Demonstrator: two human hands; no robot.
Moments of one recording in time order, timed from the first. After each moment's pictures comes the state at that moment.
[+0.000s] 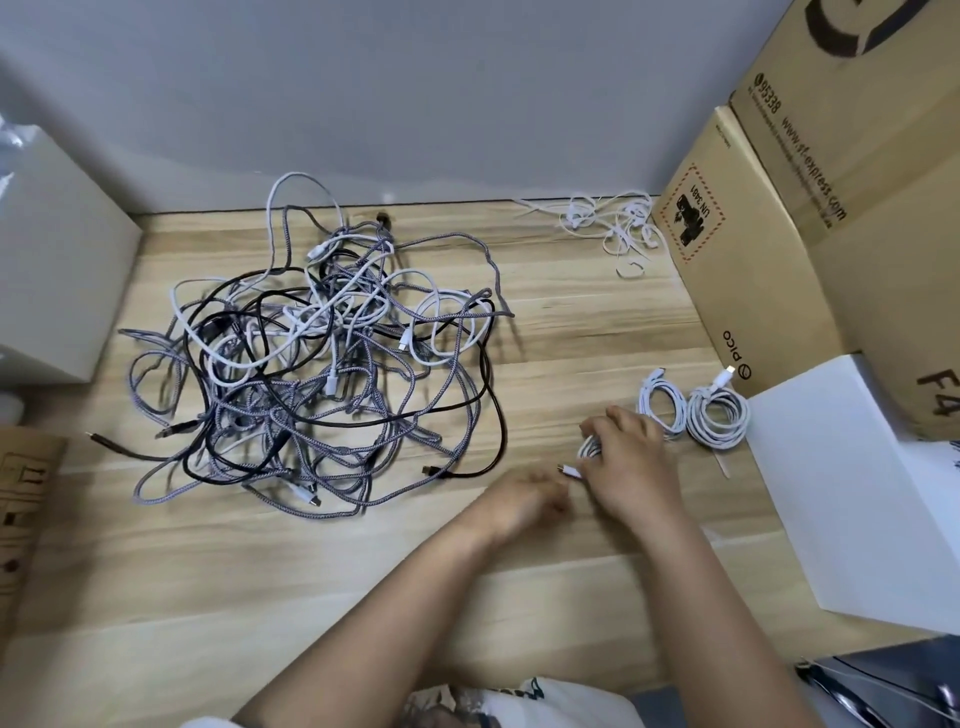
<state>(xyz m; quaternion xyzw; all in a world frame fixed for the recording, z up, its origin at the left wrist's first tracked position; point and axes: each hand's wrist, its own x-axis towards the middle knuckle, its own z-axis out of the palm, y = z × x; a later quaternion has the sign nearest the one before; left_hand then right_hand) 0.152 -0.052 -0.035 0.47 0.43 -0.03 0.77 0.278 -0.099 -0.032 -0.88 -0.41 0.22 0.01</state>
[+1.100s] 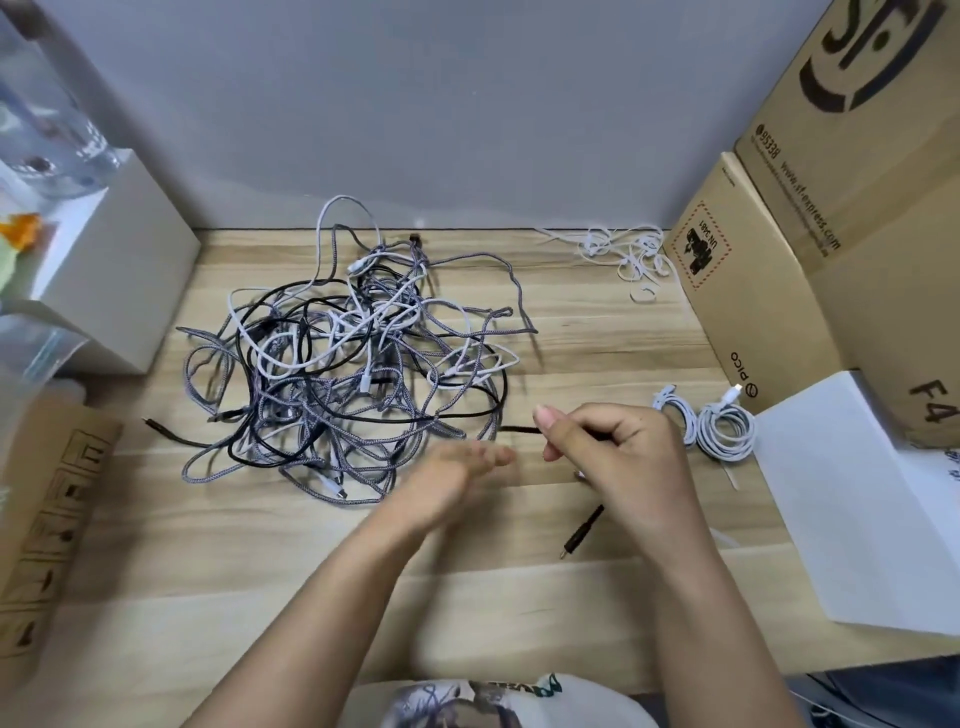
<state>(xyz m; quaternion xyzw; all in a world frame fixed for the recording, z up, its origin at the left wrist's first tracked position) 0.074 -0.021 0.005 0.57 0.46 0.08 0.68 0.199 -0.103 0.085 -0.72 -0.41 0.32 0.47</state>
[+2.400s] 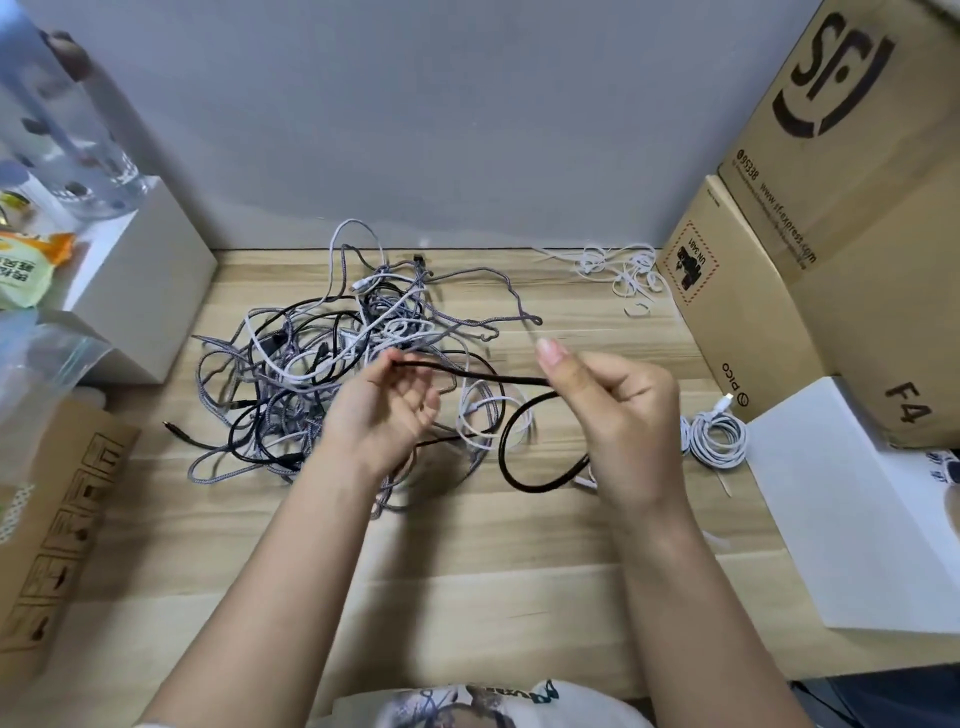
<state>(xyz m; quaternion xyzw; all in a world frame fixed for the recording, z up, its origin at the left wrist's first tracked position) 0.058 0.030 0.042 0.10 0.40 0.35 0.84 0.186 -0.092 0.113 -0.58 -0.43 0.27 0.64</state>
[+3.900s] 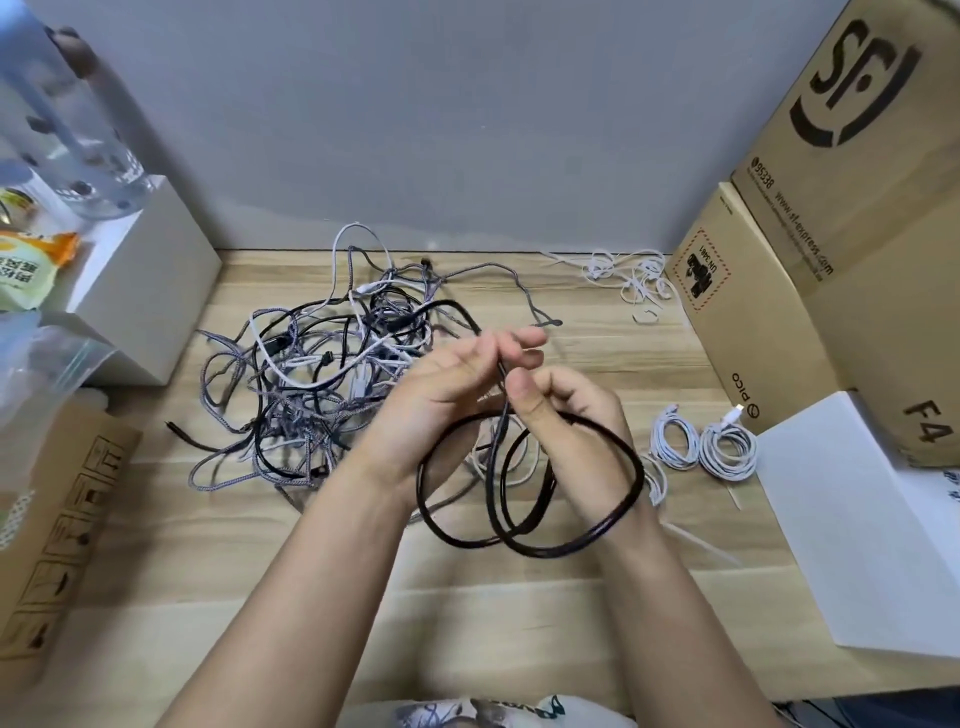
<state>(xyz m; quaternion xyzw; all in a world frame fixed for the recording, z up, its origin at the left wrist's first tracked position) 0.080 0.000 0.085 0.40 0.19 0.31 0.84 0.179 -0.076 0.090 -0.59 -0.42 0.36 0.58</state>
